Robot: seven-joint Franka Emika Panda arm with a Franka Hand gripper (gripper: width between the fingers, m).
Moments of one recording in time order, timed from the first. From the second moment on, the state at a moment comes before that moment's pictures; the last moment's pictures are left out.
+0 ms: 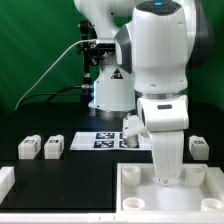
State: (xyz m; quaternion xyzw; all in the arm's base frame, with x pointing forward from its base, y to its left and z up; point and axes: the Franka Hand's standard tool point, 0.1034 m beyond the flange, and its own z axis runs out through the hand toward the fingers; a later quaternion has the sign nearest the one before) arm 0.496 0.070 0.007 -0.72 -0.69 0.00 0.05
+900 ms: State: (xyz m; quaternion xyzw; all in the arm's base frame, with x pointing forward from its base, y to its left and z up) arm 0.496 0.069 0.007 -0.72 -0.69 0.00 0.05
